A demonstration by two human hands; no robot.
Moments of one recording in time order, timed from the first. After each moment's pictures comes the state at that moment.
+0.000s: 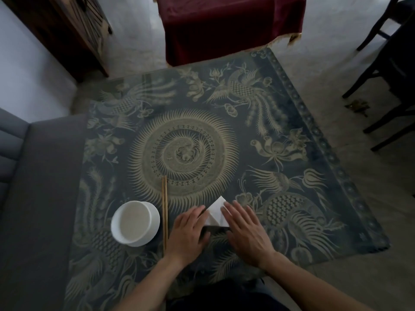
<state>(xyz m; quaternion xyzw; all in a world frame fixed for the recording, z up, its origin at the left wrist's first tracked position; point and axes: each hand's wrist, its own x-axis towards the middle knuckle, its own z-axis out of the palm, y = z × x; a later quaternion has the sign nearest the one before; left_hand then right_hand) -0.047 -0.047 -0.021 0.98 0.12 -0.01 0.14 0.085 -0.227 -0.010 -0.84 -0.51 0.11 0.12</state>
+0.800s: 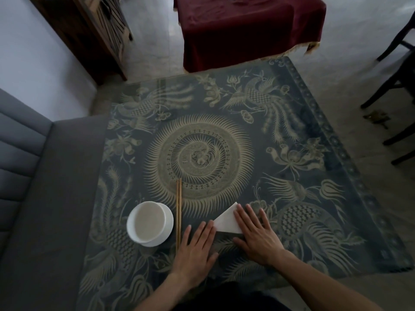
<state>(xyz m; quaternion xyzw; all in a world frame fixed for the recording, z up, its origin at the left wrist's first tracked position) -0.087 -0.055 -0.034 0.98 0.12 -0.14 0.07 0.101 -0.217 -0.040 -0.83 -0.54 0.15 0.00</state>
